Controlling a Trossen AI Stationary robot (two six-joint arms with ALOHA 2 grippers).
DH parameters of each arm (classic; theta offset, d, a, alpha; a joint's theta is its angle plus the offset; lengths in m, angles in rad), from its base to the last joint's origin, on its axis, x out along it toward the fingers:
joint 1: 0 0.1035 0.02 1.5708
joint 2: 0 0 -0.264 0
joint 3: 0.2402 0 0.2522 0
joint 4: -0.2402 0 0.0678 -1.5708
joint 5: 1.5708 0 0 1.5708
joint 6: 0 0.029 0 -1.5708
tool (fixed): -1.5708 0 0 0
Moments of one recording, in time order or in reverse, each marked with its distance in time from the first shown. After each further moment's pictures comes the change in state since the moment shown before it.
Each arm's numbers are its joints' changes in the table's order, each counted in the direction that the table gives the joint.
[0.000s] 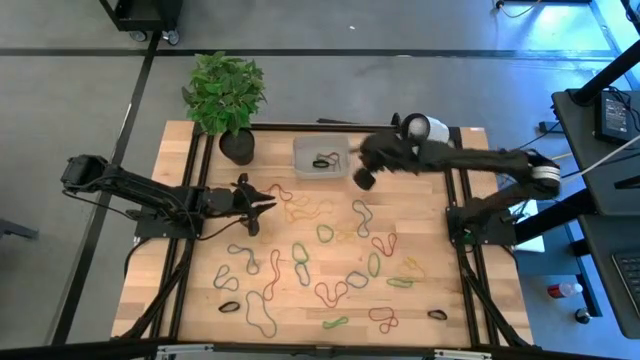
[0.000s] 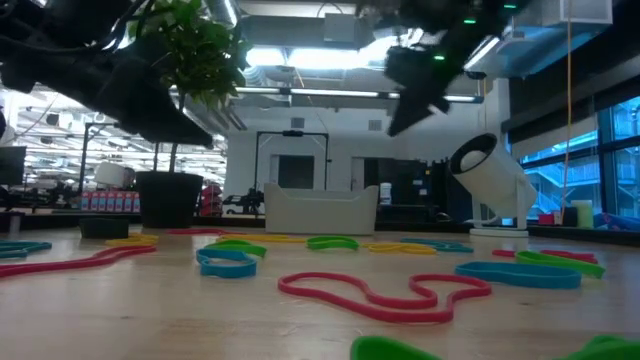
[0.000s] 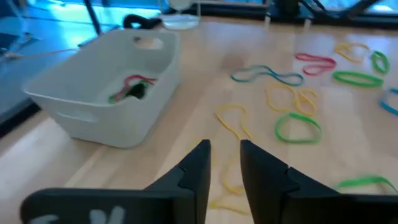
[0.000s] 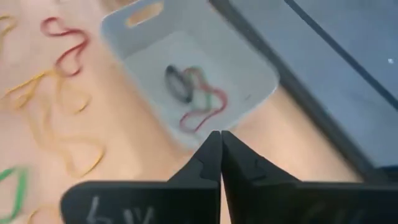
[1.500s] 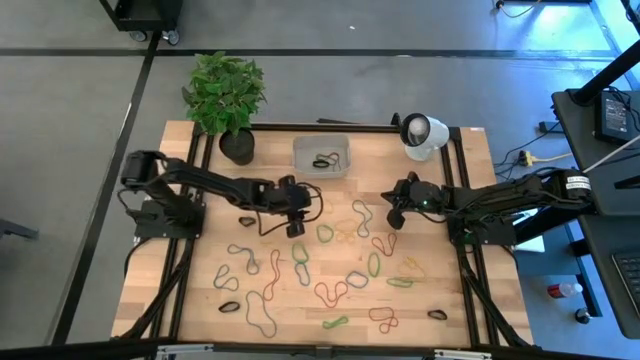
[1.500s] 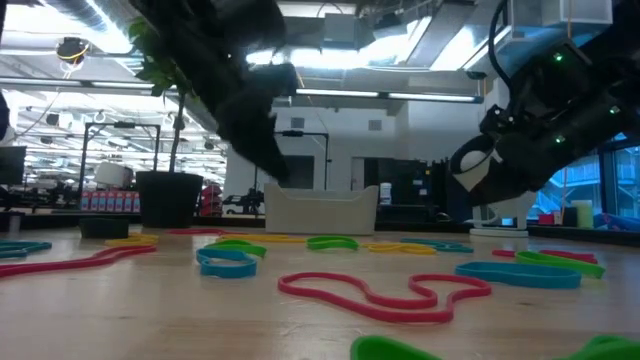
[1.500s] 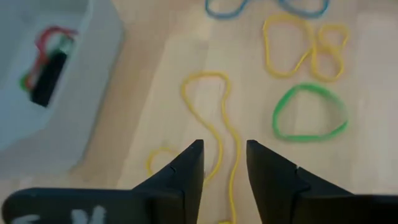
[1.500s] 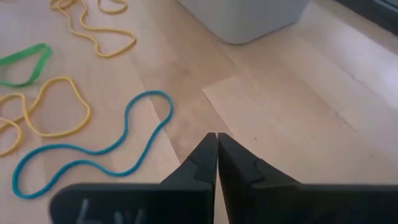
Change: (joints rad) left arm 0.098 -0.703 0.677 -0.480 -0.187 0.017; right arm 0.149 0.289 -0.859 0.776 -0.009 0.041
